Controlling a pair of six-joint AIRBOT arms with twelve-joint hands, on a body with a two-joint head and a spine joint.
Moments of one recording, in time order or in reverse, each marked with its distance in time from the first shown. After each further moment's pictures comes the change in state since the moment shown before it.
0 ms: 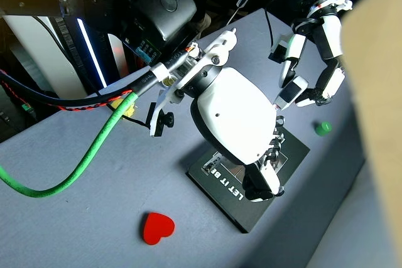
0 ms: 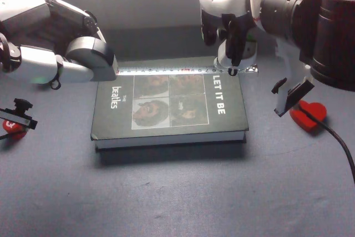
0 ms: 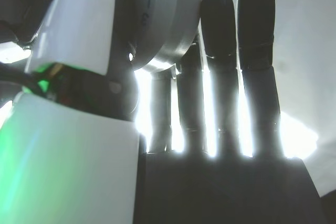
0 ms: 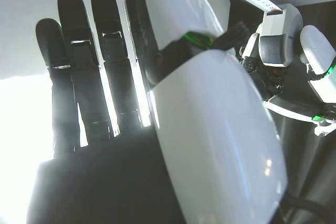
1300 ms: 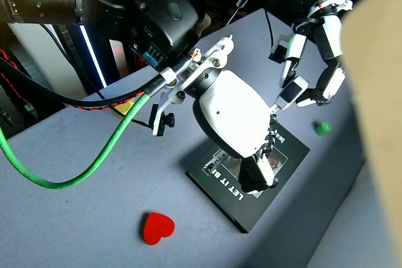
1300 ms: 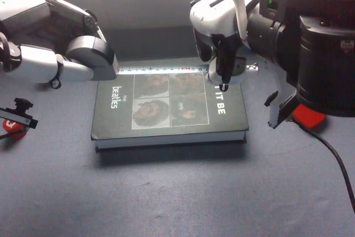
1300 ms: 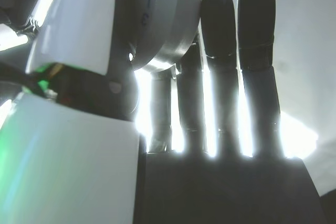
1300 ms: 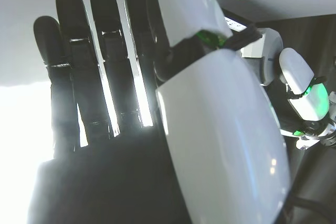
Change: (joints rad) left arm 0.000 -0.001 0.001 -0.004 -0.003 0.000; right arm -0.050 -0.033 0.000 -0.053 0.003 0.024
